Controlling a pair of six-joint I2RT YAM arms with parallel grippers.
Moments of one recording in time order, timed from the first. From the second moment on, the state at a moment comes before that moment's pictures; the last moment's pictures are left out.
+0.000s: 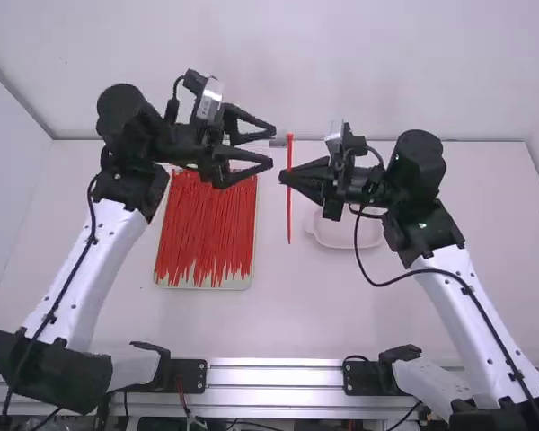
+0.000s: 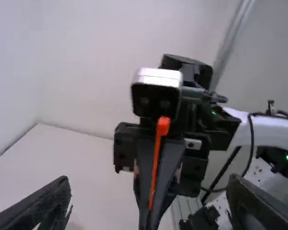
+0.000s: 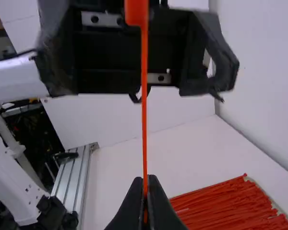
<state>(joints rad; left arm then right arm) -0.19 1.38 1.44 0.14 1.39 -0.38 0.31 1.19 1.16 -0.04 -1.13 0.11</state>
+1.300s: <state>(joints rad) -0.26 1.45 1.47 0.38 1.38 -0.43 0.32 1.19 1.16 -0.09 -1.13 0.07</state>
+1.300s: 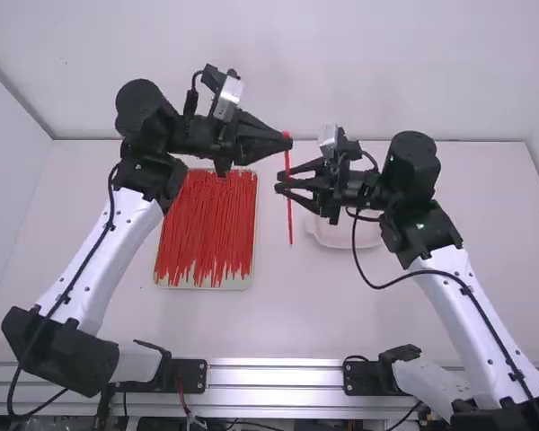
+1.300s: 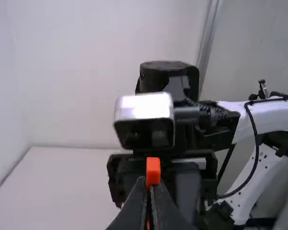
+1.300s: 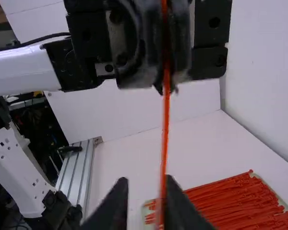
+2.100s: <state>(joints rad) -0.18 1.46 1.75 0.25 1.33 -0.63 0.35 1.19 1.16 -0.30 -1.14 -0.16</state>
